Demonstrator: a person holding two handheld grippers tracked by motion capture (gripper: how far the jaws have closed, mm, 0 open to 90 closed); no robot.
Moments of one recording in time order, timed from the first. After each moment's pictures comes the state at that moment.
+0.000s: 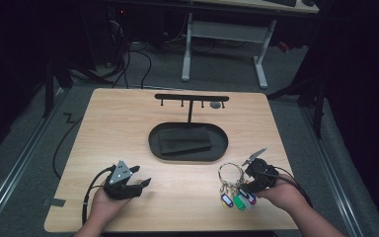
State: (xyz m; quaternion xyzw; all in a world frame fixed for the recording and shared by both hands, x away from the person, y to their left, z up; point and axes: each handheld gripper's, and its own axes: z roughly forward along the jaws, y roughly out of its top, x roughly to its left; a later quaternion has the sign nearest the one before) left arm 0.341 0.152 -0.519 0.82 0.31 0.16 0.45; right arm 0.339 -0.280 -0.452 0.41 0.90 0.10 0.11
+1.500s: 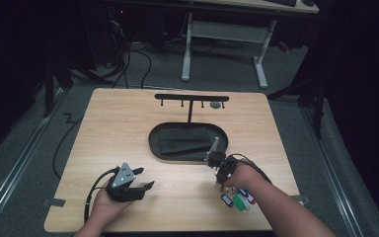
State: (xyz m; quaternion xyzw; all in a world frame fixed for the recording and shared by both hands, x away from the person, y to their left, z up) left arm 0.334 0.146 -0.515 0.83 0.28 0.16 0.46; right arm 0.402 -0.192 -0.489 0.35 0.94 0.00 0.00
